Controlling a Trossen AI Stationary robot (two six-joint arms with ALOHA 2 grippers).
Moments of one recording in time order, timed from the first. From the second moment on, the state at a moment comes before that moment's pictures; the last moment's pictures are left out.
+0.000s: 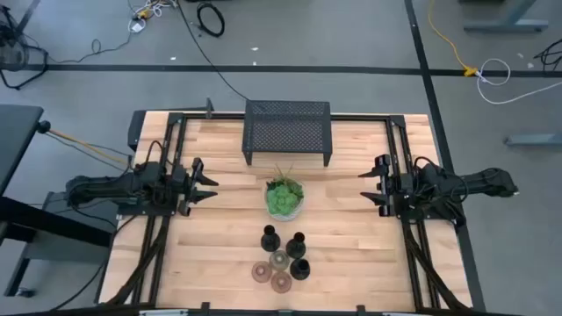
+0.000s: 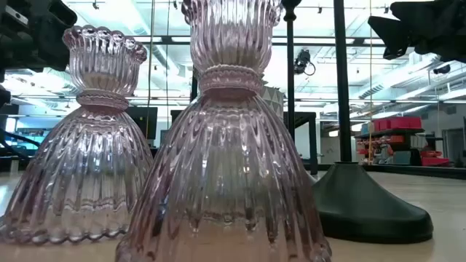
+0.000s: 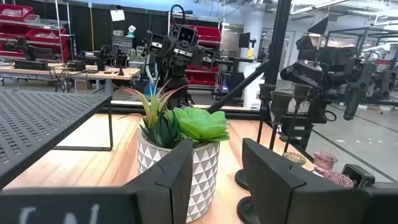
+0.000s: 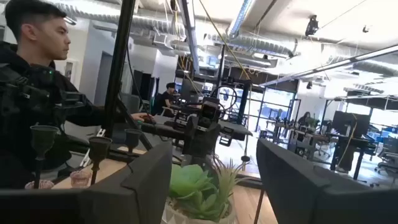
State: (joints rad) left arm 0.03 0.01 0.03 0.08 0.13 -0.10; right arm 0.10 0.15 0.02 0.42 -0.01 -0.22
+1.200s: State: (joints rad) left arm 0.04 0.01 0.03 0.08 0.13 -0.10; right arm 0.10 0.15 0.02 0.42 -0.01 -0.22
